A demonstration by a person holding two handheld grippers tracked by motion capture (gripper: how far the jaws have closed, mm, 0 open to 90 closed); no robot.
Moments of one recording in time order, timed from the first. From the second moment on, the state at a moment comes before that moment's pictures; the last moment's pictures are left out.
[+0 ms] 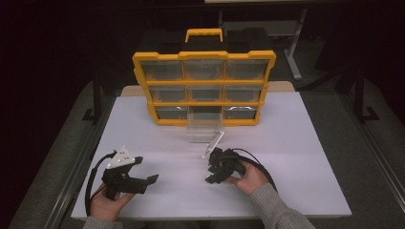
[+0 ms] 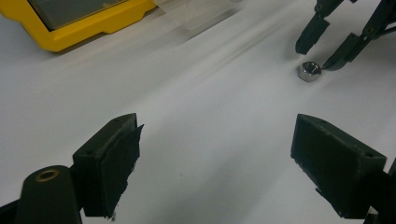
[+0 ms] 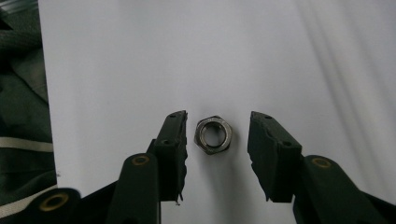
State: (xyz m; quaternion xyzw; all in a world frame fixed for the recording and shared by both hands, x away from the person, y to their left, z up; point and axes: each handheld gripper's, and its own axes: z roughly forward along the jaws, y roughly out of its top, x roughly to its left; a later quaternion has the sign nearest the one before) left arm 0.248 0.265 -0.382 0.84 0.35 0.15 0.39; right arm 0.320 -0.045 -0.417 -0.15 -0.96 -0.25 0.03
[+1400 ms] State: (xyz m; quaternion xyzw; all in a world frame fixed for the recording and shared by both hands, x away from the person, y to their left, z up) left arm 0.249 0.267 -0.381 0.84 0.35 0.15 0.39; right arm 0.347 -0.059 -0.378 -0.16 -0.94 -0.28 0.05
